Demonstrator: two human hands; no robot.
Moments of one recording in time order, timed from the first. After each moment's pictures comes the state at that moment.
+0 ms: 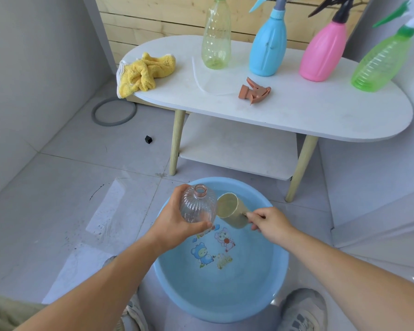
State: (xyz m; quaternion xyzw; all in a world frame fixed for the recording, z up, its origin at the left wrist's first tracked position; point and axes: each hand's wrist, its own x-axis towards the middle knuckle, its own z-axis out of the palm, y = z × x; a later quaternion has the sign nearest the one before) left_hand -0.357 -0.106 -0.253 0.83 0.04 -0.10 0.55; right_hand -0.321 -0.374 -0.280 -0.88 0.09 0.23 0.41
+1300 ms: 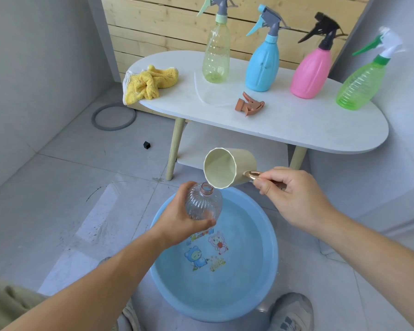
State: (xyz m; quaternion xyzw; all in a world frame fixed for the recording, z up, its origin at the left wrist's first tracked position) left_hand -0.358 -0.122 -0.231 0.83 0.01 -0.09 0.56; right_hand -0.342 -0.368 -0.108 -0.90 -0.13 0.00 0.42
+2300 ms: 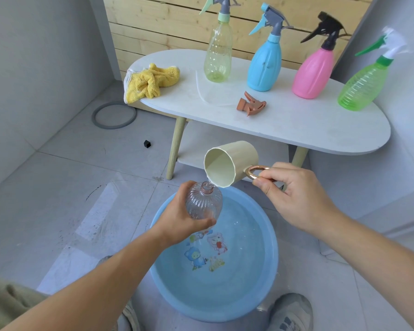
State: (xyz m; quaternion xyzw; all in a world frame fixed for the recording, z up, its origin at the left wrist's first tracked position) left_hand -0.355 -0.120 -0.236 0.82 0.01 -0.08 0.57; right_hand -0.340 -0.366 -0.103 -0.92 -0.20 -0.07 0.33
